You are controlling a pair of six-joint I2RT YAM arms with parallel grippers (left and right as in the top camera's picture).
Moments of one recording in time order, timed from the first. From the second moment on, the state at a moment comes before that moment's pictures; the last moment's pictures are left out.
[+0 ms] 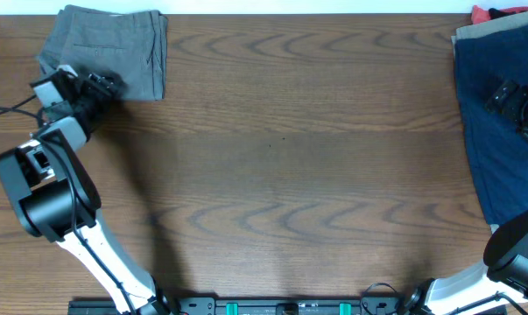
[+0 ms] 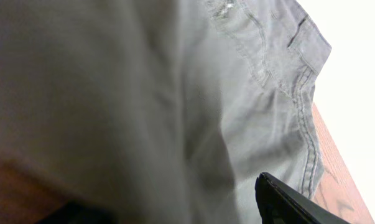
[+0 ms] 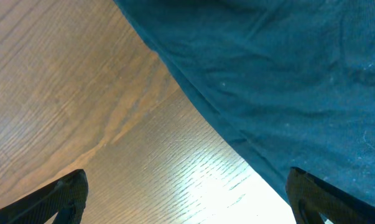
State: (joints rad) left arm 0.47 2.20 1.33 0.15 0.49 -0.62; right arm -0.51 1.80 1.64 -1.07 -0.12 0.24
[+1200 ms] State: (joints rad) left arm 0.53 1.17 1.19 -1.12 0.67 -0.26; right arm -0.51 1.80 1.64 -1.07 -0.12 0.24
